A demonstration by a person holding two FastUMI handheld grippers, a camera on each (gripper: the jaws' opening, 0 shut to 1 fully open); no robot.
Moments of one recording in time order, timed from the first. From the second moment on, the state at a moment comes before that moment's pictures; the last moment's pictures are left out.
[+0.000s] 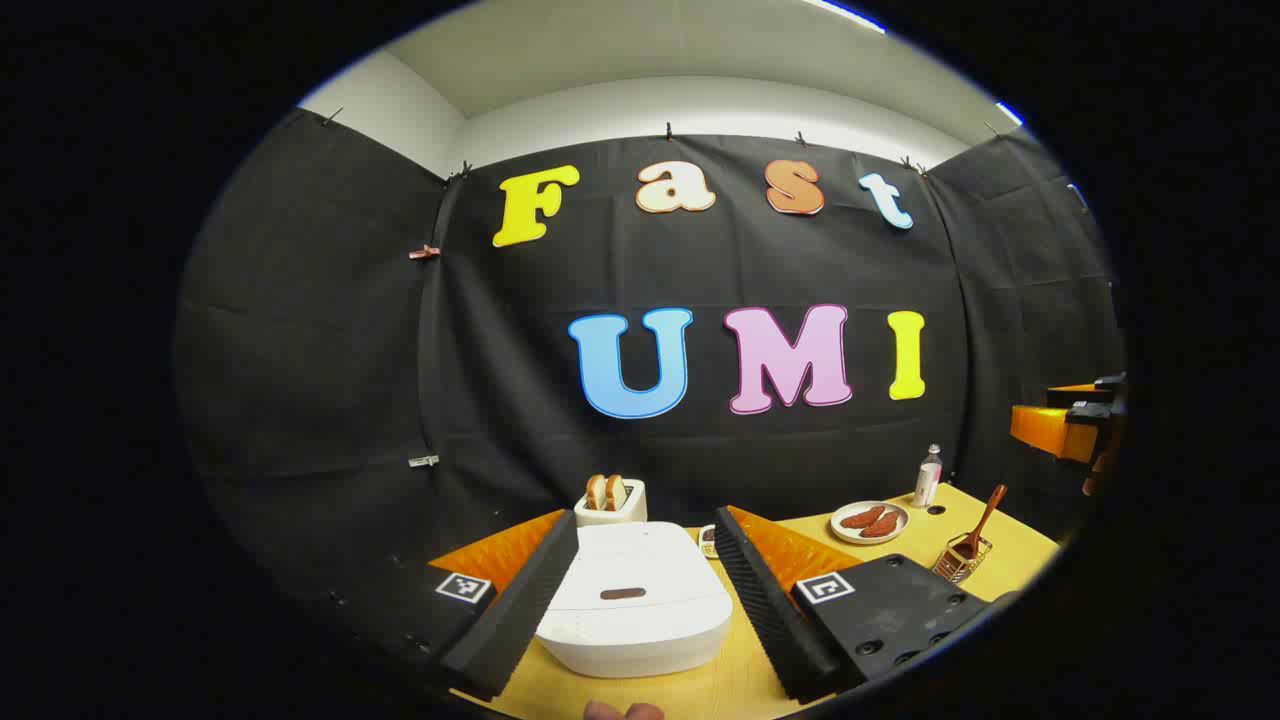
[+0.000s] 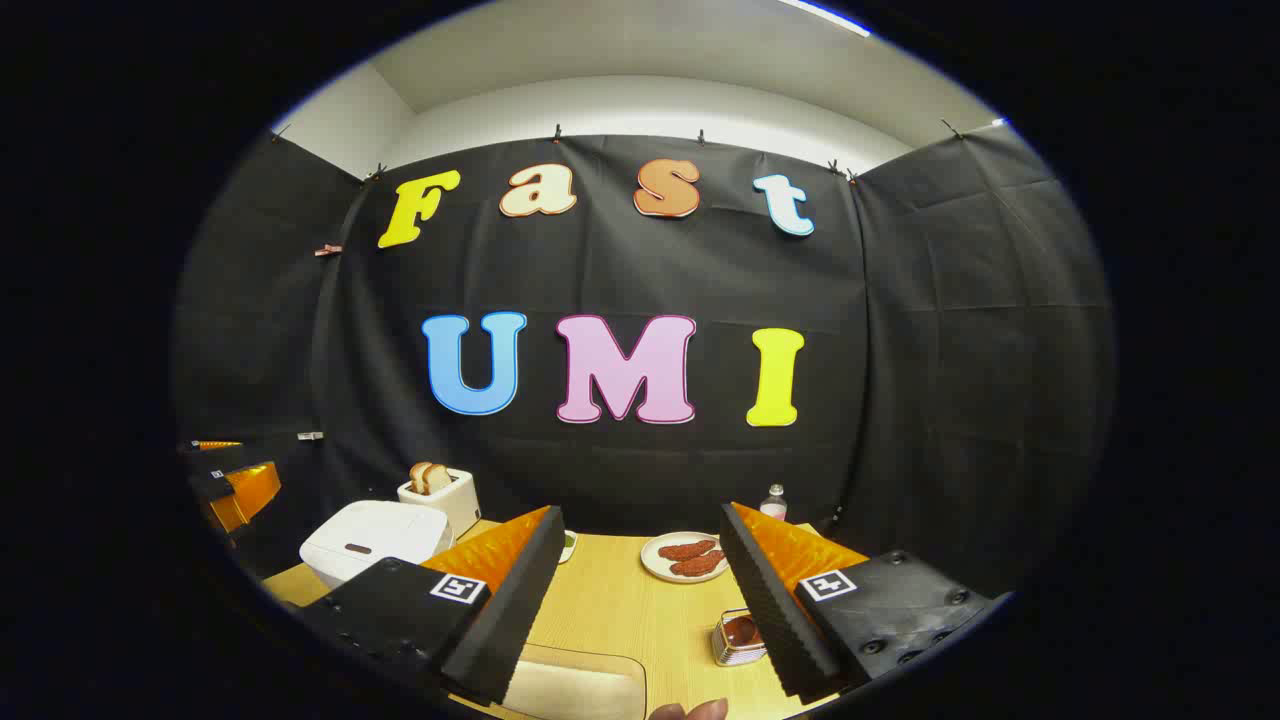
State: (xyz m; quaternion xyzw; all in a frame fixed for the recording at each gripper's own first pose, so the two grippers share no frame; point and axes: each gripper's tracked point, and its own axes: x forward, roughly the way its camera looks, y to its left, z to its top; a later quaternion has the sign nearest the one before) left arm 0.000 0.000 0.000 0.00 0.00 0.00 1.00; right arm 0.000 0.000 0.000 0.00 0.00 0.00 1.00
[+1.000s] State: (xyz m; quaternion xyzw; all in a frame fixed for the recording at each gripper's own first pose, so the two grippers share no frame) left arm 0.003 -0.003 -0.010 0.00 0.01 -0.01 1.00; right arm 0.000 -0.011 0.001 -0.01 -0.01 -0.02 1.00
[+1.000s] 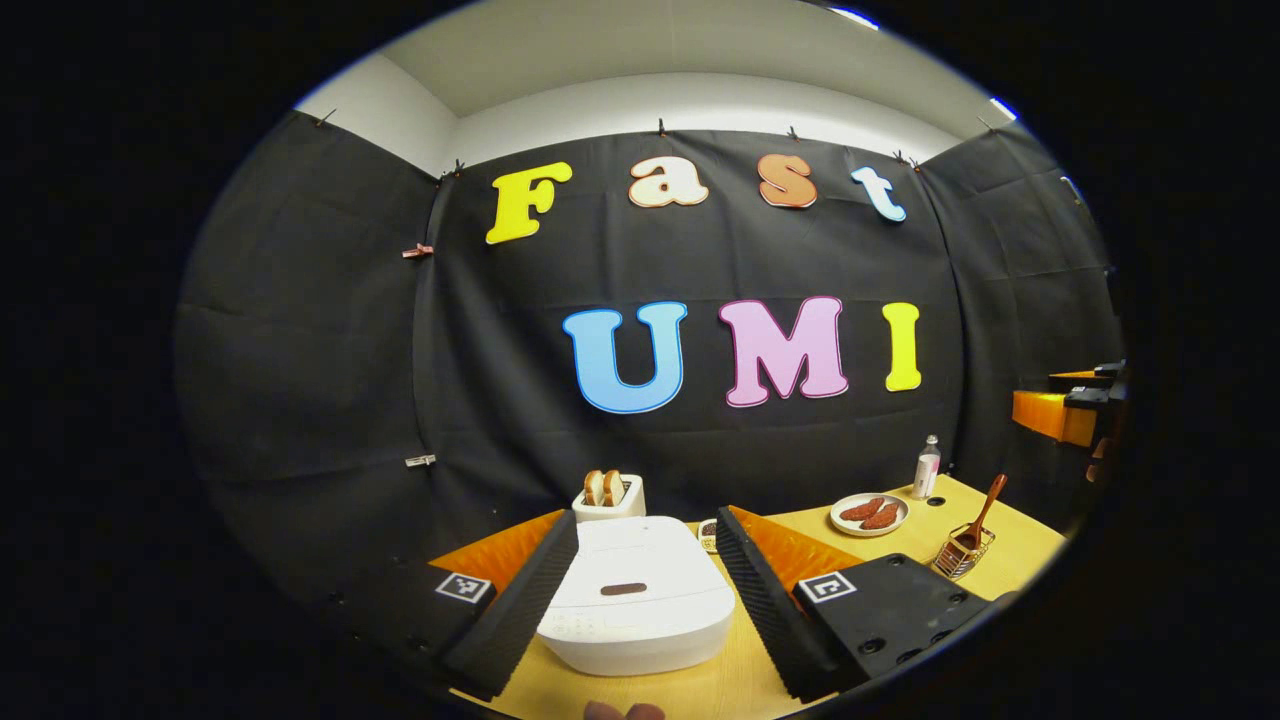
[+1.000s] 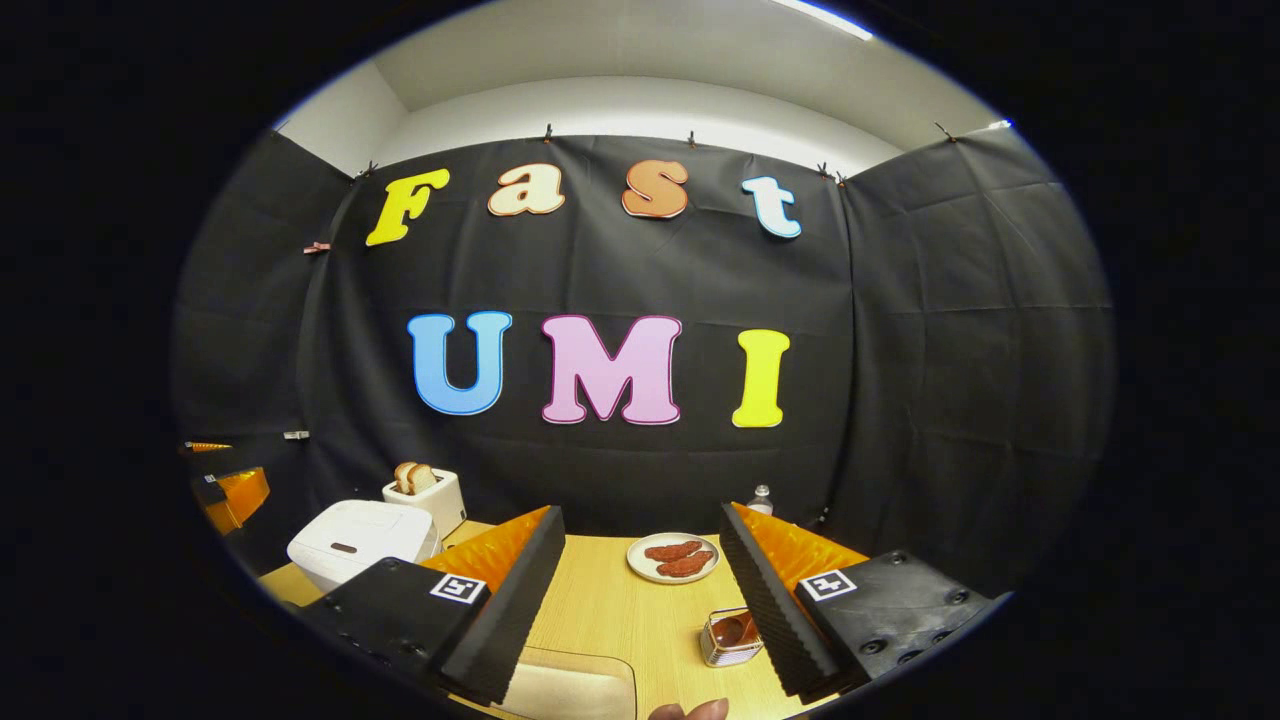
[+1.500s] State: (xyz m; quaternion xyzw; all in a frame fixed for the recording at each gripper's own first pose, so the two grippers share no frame) left arm 0.022 -0.005 -0.022 -0.02 0.04 -0.04 1.00; right arm -0.008 -0.015 0.003 -0.03 -0.01 -0.02 1.00
